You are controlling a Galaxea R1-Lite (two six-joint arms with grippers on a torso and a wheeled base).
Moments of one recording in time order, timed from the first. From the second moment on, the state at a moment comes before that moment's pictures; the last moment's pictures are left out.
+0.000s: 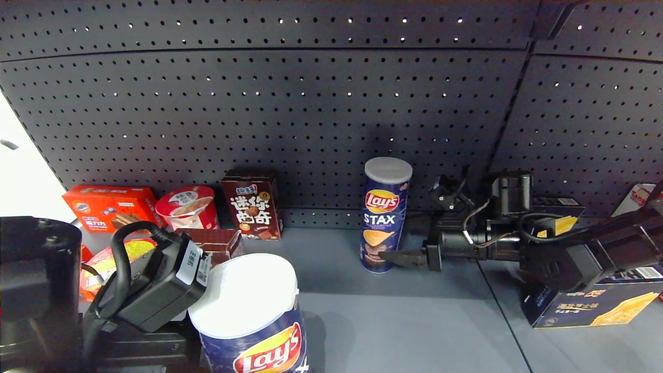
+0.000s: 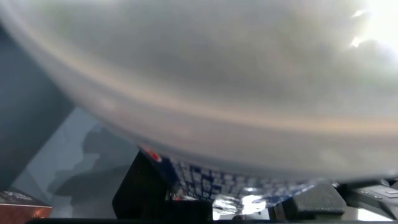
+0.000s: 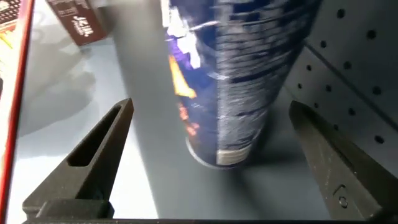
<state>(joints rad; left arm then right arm) -0.62 1.28 -0.54 -0.28 -0.59 0.11 0.40 1.95 -0.99 -0.64 0.72 -0.26</state>
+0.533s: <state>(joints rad) -0.61 1.28 -0.54 -0.28 -0.59 0.11 0.36 2.03 -1.07 -0.64 0.72 -0.26</state>
